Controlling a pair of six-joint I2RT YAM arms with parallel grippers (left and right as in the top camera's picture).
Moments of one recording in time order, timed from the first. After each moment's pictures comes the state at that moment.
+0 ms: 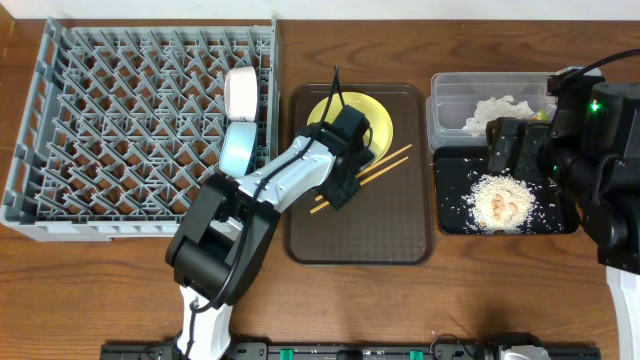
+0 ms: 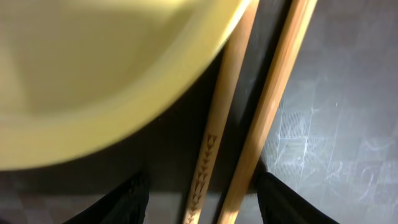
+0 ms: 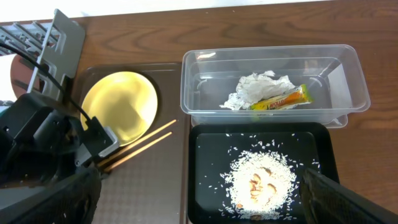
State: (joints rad) left arm -0.59 2.04 1.38 -0.77 0.05 0.22; right arm 0.08 1.17 1.54 -1.12 -0.03 0.16
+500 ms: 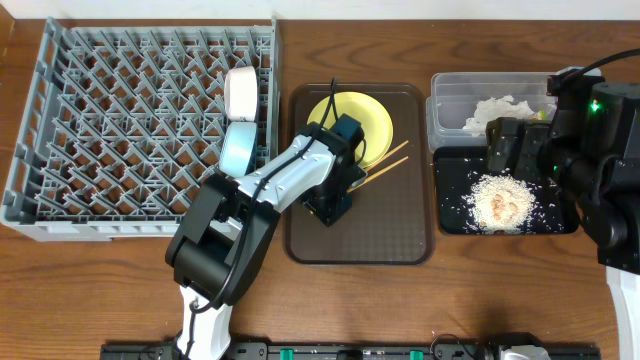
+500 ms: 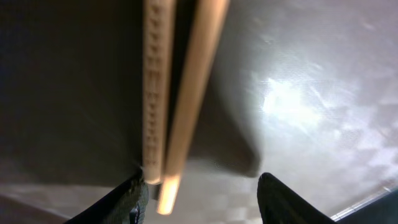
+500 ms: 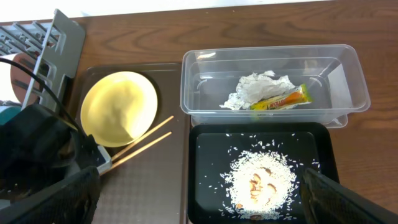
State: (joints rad) left arm -0.59 2.04 1.39 -1.00 0.11 0.22; right arm 0.08 1.17 1.54 -1.12 -0.03 0.16
